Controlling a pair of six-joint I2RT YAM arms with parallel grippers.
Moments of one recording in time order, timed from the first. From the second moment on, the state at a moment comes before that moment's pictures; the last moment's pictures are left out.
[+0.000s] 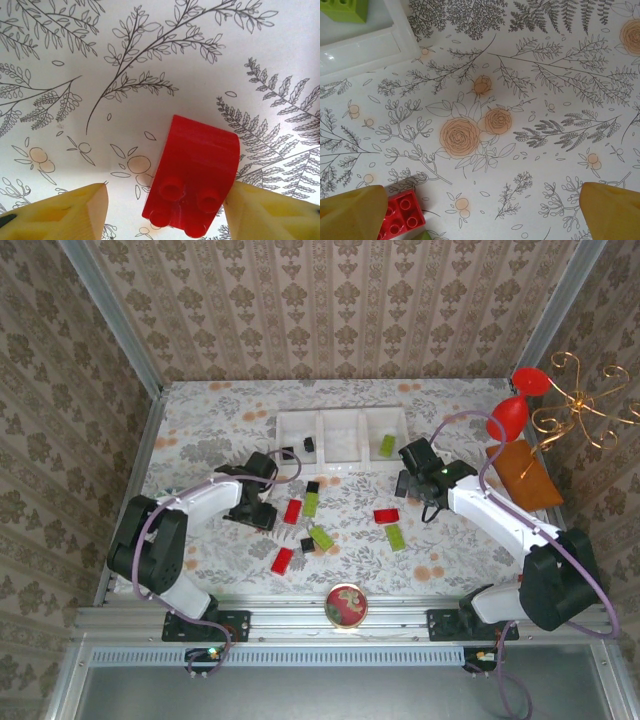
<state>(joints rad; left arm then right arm) -0.49 1.58 0.91 -0.76 -0.10 -0.15 0.42 1.36 0.97 -0.78 0.39 0.67</state>
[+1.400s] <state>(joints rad) -0.56 1.39 0.97 -0.70 -0.05 -0.19 0.42 1.29 0.95 -0.77 0.40 0.65</state>
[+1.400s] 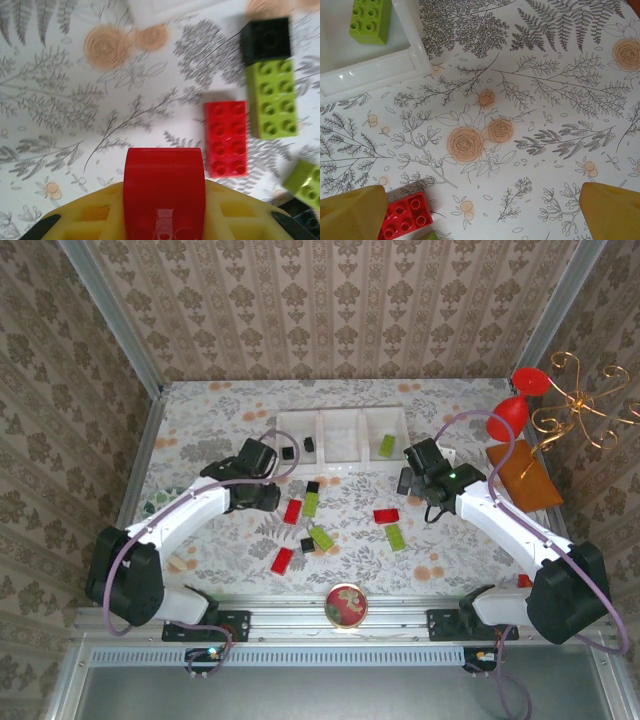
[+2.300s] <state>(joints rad) -0.81 1.68 1.30 -0.39 -0.04 -0.24 0.42 1.27 0.92 -0.74 0.41 0.66</state>
